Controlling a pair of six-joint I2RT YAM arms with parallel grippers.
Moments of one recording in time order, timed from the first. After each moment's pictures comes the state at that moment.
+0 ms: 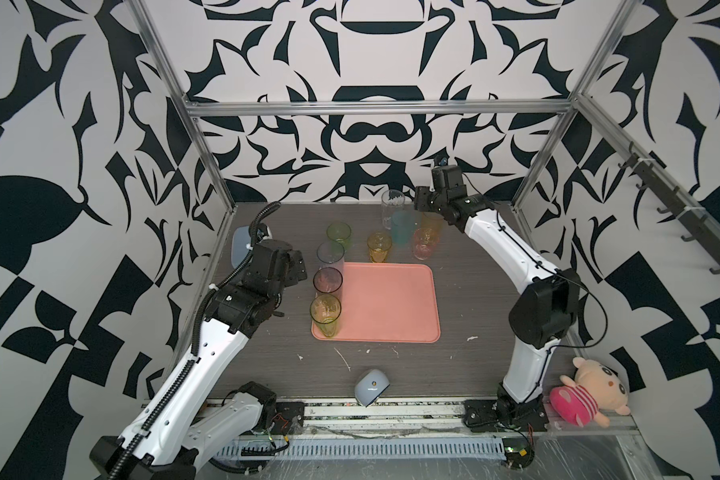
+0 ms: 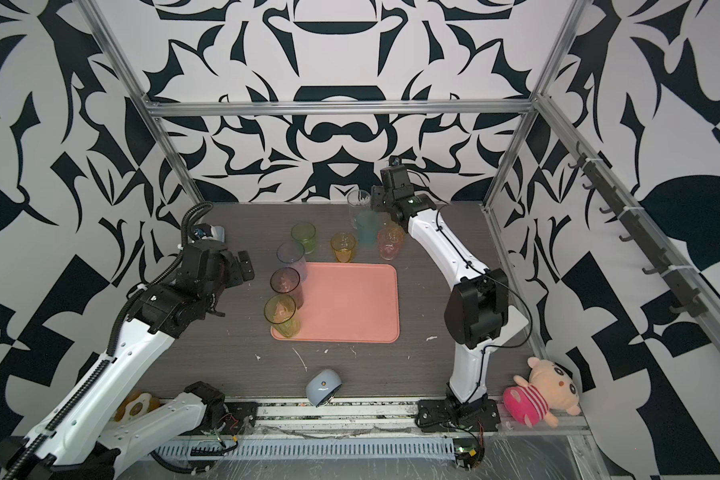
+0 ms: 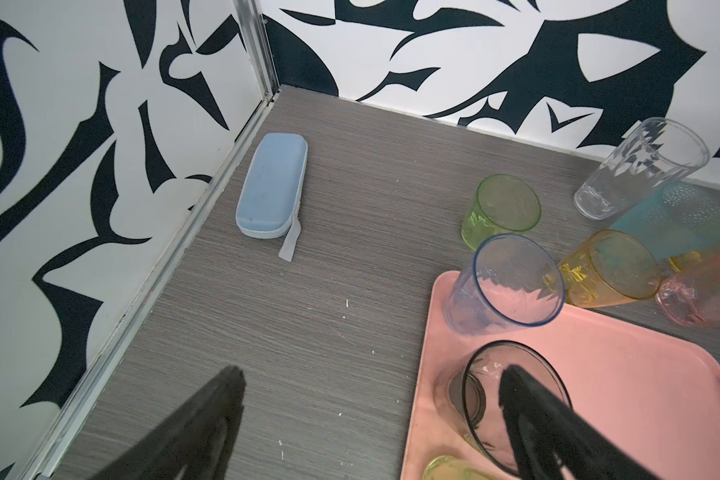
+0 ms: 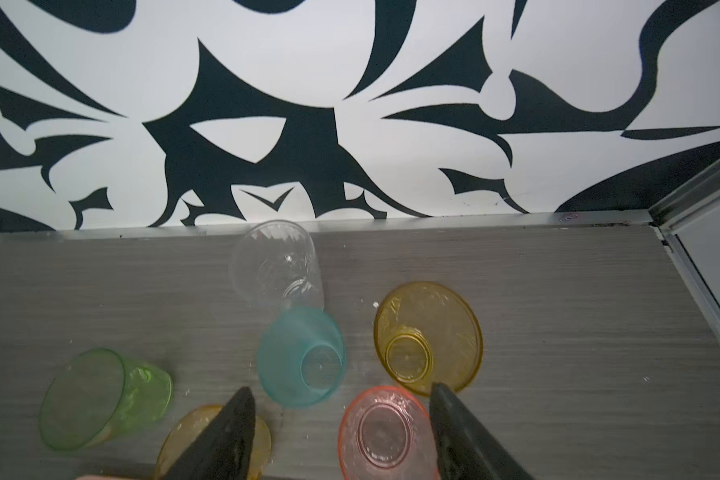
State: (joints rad) left arm -0.46 0.96 1.08 -0.79 -0.50 -0.46; right arm 0.37 1.92 1.87 -0.54 0.21 0.30
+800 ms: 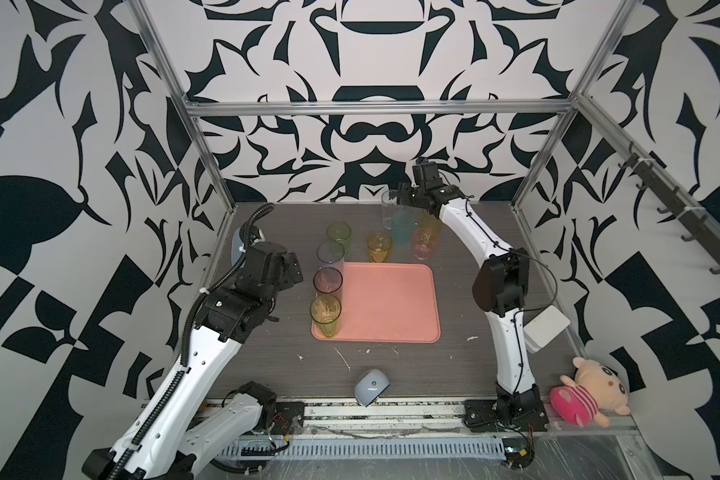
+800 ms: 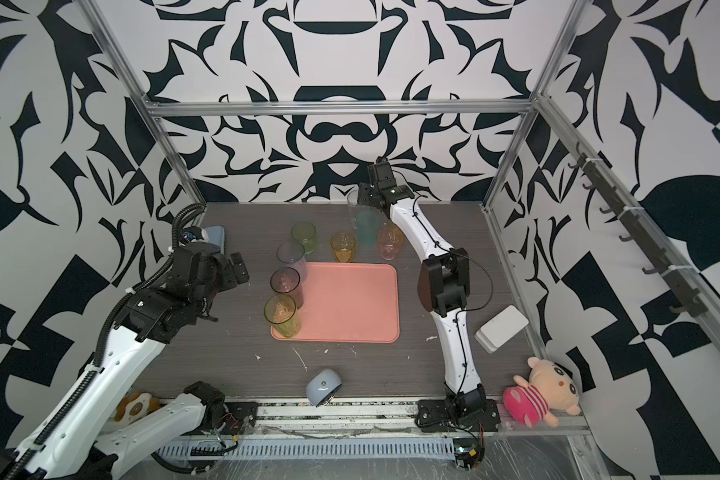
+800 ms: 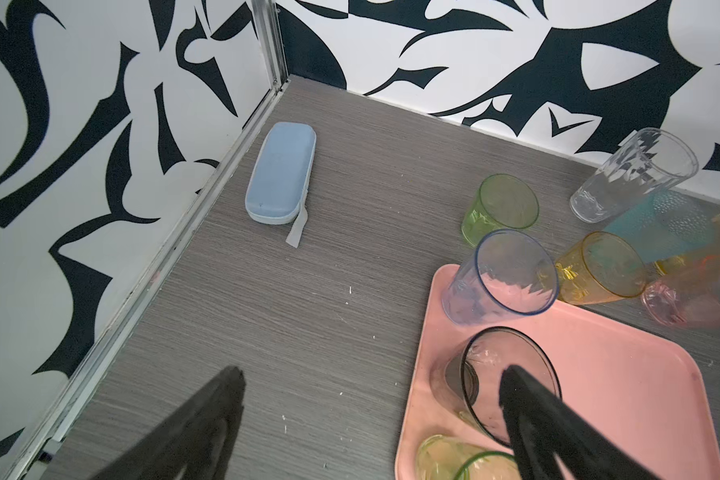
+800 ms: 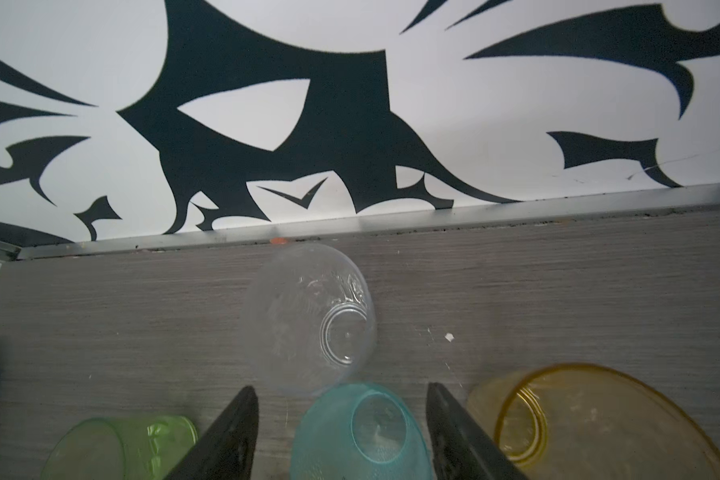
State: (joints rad) left arm -0.46 0.93 1.12 -0.88 -0.50 -0.52; right arm 0.36 2.32 2.30 -0.62 0.09 0.40
